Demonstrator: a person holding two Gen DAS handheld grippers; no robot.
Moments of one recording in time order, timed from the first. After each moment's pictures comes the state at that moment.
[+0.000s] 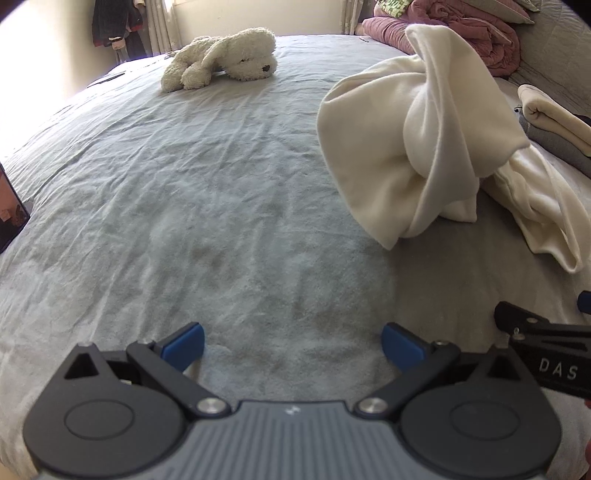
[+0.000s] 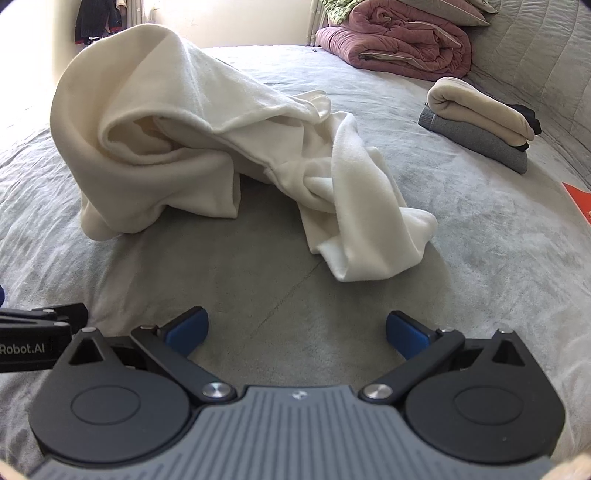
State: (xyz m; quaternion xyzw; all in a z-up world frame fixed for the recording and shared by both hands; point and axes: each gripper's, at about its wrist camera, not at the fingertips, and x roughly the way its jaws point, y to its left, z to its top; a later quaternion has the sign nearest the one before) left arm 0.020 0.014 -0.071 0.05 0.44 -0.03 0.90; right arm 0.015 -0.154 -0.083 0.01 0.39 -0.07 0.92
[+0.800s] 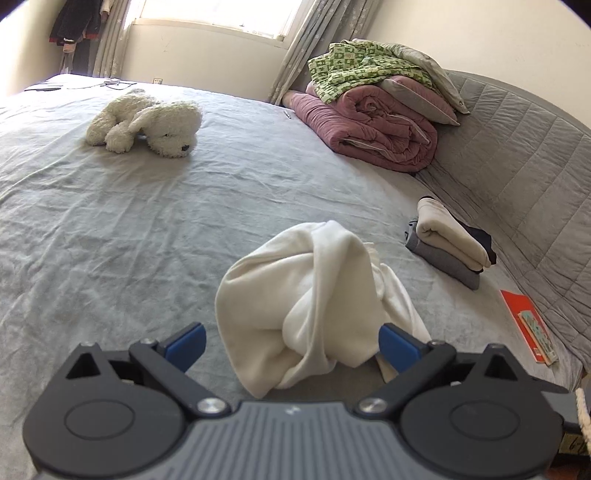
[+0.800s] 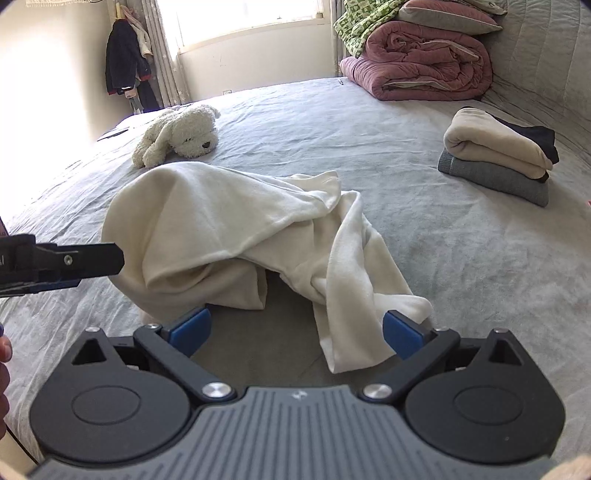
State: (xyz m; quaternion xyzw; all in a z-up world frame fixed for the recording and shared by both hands) left arm 0.053 0.014 0.011 -0.10 0.34 -0.19 0.91; right arm 0.021 -0.188 -0.022 0.08 0.35 0.01 0.93
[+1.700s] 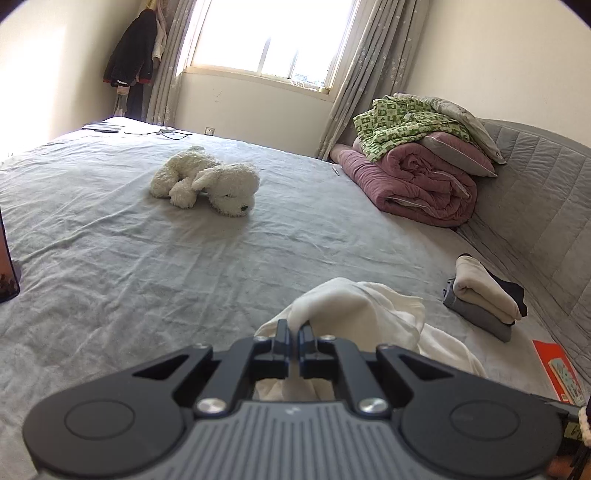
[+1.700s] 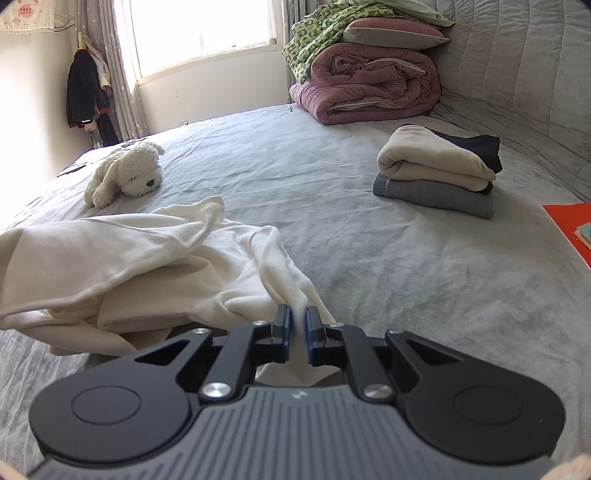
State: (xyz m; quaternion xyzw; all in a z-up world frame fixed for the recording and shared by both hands) left arm 0.015 0.052 0.053 -0.11 0.28 -0.11 0.95; right arm 0.021 -0.242 -0.015 0.09 0.30 -0.06 0.95
